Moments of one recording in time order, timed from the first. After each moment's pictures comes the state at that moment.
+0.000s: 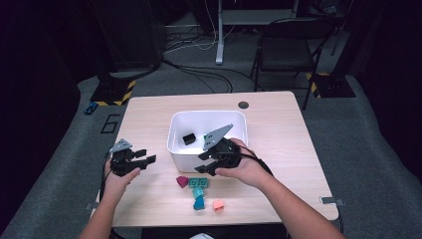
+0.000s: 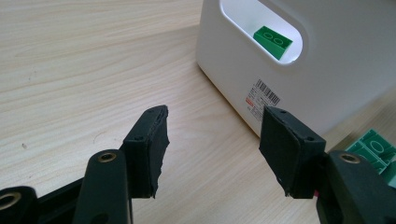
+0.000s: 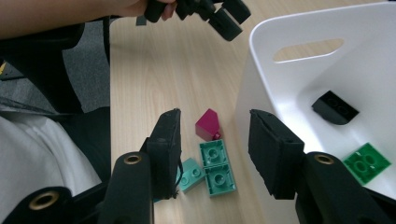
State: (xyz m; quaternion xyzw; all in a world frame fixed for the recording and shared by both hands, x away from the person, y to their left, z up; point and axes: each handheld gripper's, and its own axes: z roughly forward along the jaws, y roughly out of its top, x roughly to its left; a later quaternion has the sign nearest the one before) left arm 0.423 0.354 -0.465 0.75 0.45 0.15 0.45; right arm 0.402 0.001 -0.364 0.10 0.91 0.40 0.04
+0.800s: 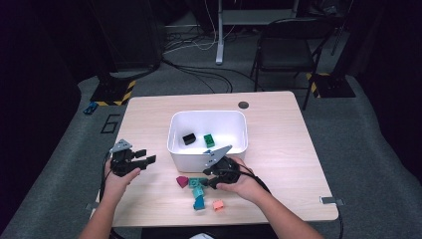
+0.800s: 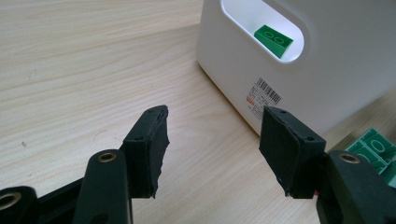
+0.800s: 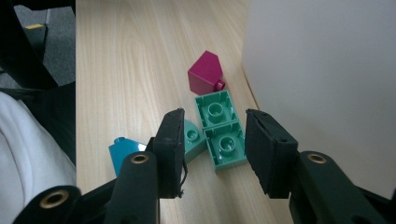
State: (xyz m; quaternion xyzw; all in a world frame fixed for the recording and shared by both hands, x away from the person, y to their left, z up) left arm 0.422 0.354 -0.467 0.75 0.45 0.15 0.46; right arm 0.405 -0.003 -0.452 0.14 0.91 0.38 0.03
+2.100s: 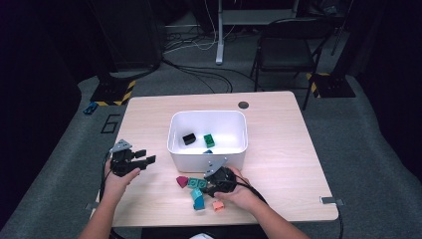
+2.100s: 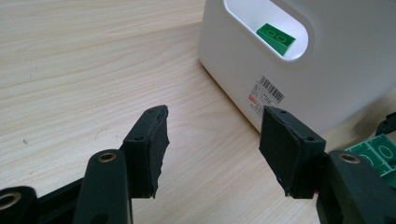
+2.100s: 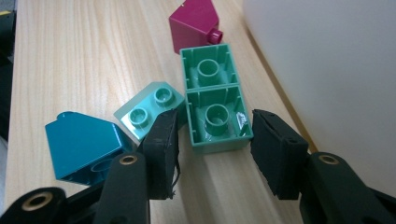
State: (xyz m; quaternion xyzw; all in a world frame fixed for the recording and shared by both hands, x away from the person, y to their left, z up) left arm 0.423 0.355 -0.467 0.75 0.45 0.15 0.45; right arm 0.401 0.007 -0.505 0.15 0.92 0.36 0.06
